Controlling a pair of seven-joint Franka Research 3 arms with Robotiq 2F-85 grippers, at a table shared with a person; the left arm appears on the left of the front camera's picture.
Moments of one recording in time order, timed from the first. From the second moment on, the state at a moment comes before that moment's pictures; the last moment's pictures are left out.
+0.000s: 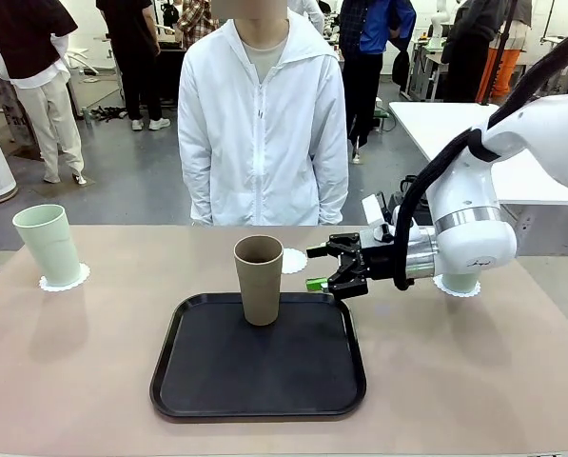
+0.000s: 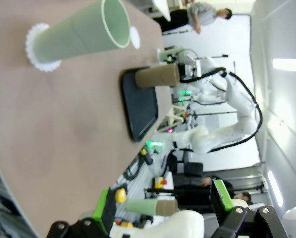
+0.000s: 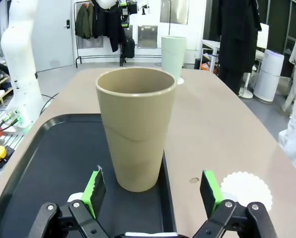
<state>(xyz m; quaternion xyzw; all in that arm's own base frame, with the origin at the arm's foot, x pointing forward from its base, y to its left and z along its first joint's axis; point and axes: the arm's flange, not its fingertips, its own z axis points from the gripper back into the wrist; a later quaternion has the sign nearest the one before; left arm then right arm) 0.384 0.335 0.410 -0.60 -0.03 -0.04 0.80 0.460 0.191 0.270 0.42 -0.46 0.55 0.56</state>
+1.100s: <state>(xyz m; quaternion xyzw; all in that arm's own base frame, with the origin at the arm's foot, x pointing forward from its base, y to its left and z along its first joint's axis) 0.384 0.335 0.410 -0.60 -0.03 -0.04 0.80 0.462 0.252 0.234 0.43 -0.41 0.57 0.57</state>
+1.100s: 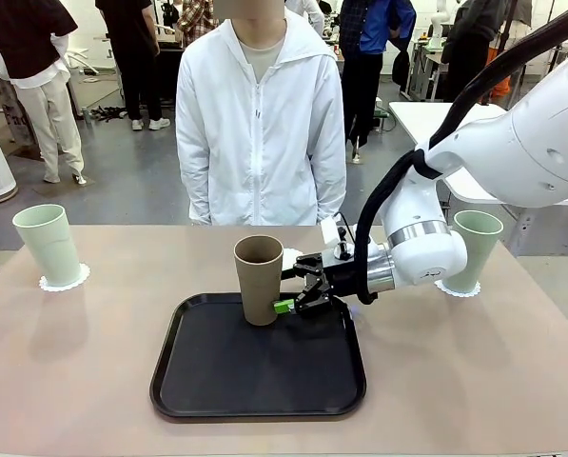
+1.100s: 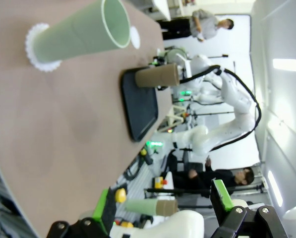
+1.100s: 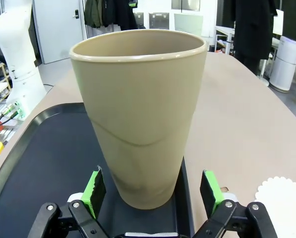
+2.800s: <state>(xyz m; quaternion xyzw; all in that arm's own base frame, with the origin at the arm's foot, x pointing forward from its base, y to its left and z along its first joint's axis) 0.384 0.335 0.410 -0.60 -0.03 -0.04 0.80 0.469 0.309 0.231 0.48 -0.42 0.56 0.54</state>
